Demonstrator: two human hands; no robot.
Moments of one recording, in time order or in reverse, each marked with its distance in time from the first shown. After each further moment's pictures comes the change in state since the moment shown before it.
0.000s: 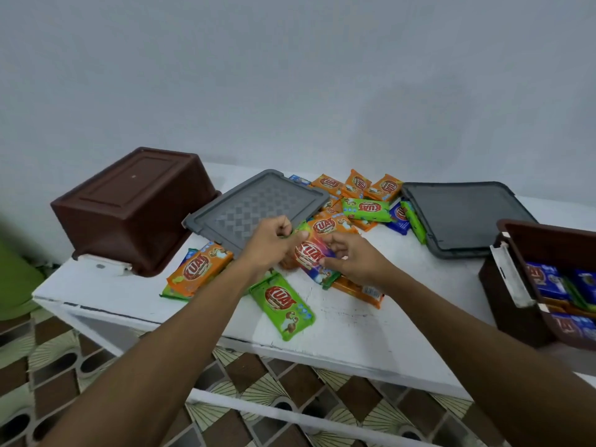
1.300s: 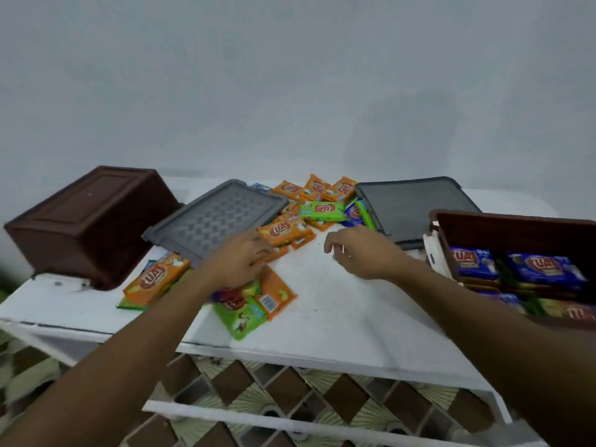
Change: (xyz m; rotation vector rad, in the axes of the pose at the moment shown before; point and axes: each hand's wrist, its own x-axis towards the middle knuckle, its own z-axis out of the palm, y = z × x) left_hand -0.006 0.016 0.018 0.993 -0.306 0.410; right_hand -0.055 0.016 -0.091 -0.750 0.006 -0.072
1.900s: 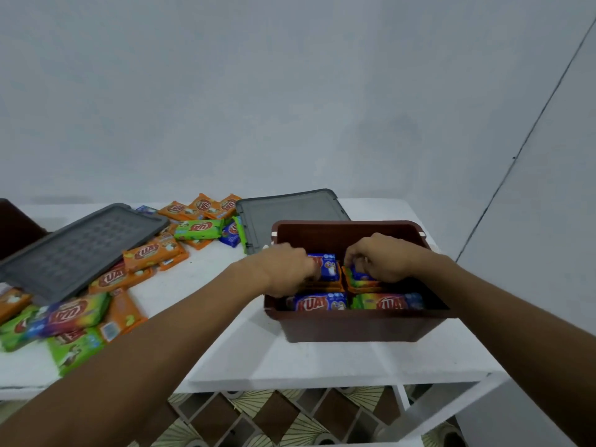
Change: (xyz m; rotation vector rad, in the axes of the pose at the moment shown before) left_hand 0.153 0.332 0.028 0.455 -0.352 0.367; right_hand -0.181 0.220 -0.099 -0.065 -0.221 0.227
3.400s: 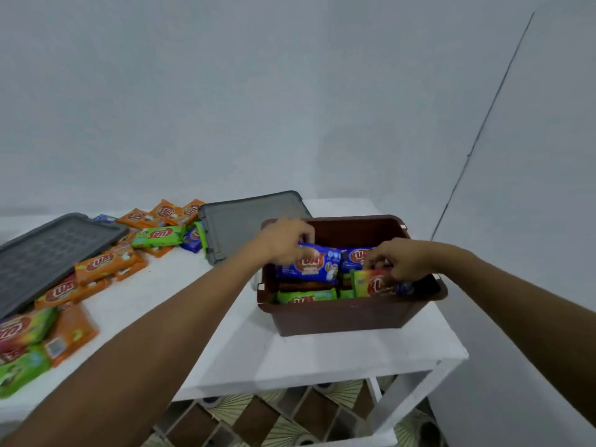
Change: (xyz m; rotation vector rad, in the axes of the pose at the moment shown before) left_hand 0.062 0.024 -0.040 -0.566 0.218 -0.175; right_hand -0.060 0.083 -0.008 0.001 -0.163 0.089
